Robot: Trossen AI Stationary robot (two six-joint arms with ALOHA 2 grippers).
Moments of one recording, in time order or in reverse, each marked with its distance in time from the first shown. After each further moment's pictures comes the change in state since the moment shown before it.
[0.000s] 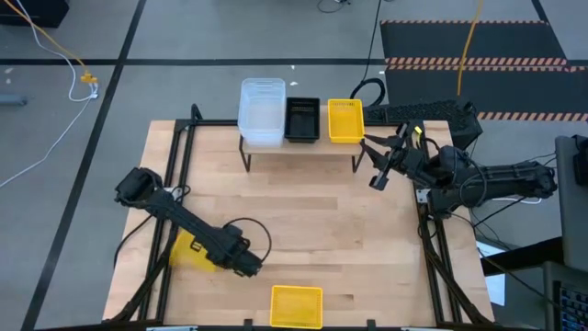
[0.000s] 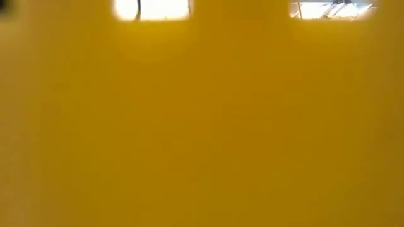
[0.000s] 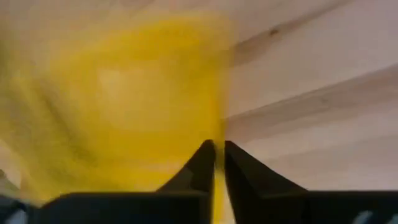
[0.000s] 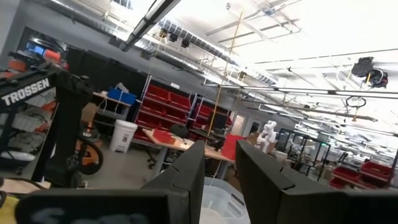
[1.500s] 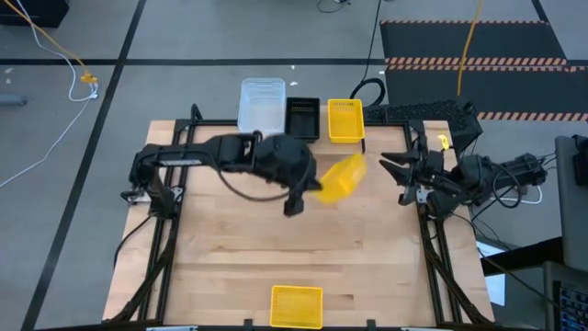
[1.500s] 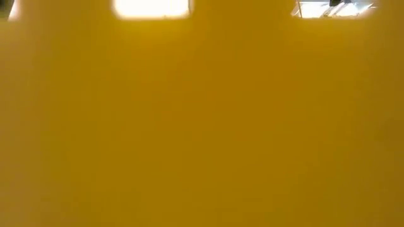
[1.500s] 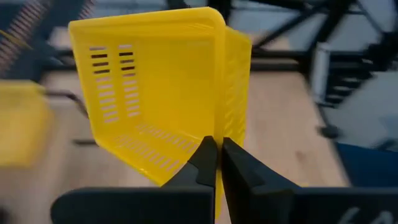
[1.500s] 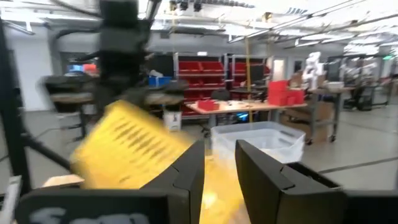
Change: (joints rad) left arm 0.504 0.000 0.780 0.406 -0.137 1.613; right arm 0.276 -0.266 0.000 -0.464 0.235 0.390
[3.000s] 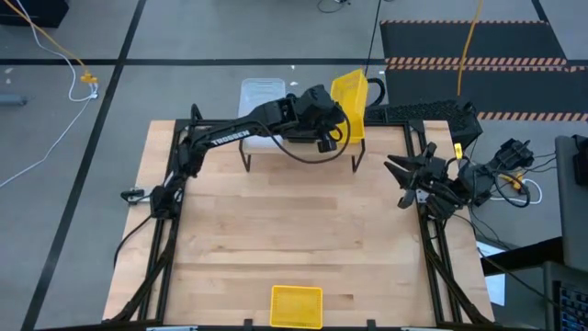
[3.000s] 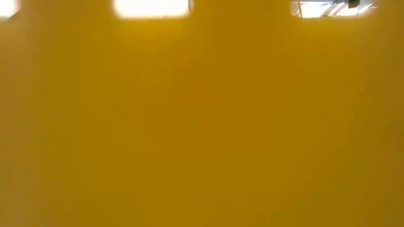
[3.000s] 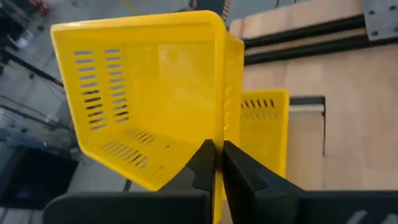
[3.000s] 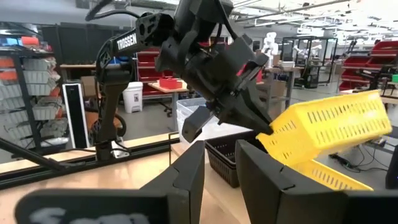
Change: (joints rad) left arm 0.304 0.376 0.341 0.081 -0.341 0.450; right arm 0.284 0.004 0.000 -0.082 0.474 -0.008
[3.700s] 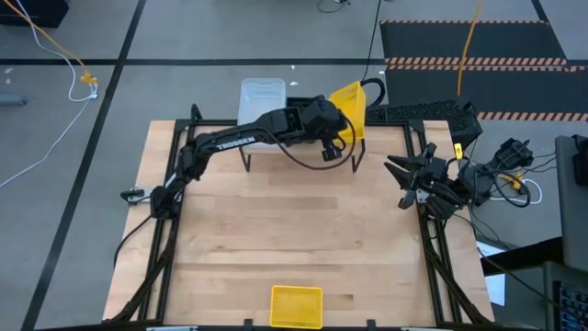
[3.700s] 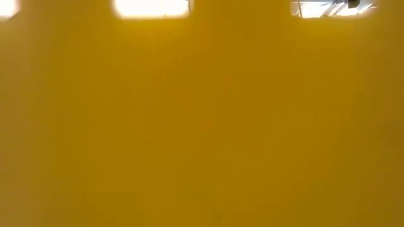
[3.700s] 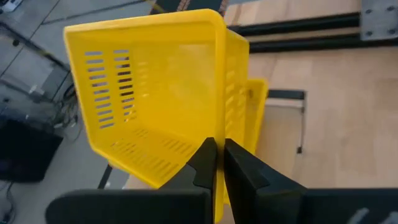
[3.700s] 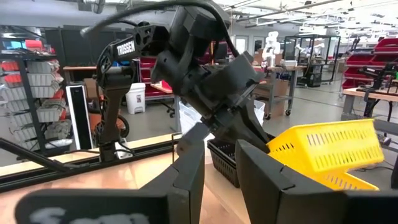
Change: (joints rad) left arm -0.043 0.033 0.000 -0.027 -0.036 -0.150; right arm 0.007 0.000 0.000 0.003 -0.002 0.013
